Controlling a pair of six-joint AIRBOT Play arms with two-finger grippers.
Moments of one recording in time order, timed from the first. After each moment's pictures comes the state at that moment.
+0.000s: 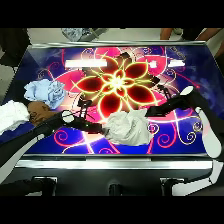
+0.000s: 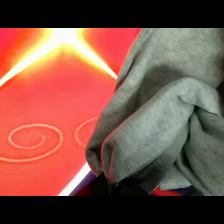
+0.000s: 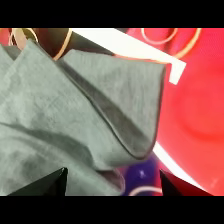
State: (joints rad) left arm -0.46 -1.43 0.93 0.88 -0.84 -1.41; right arm -0.13 -1.72 1.31 -0.95 1.29 0.94
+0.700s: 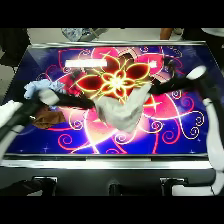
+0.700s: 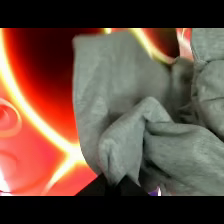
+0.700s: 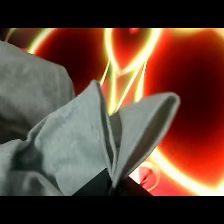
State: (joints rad) left arm -0.37 -1.29 1.33 1.19 -0.95 -1.43; right arm -0.10 -1.55 1.60 -0.89 1.20 0.82
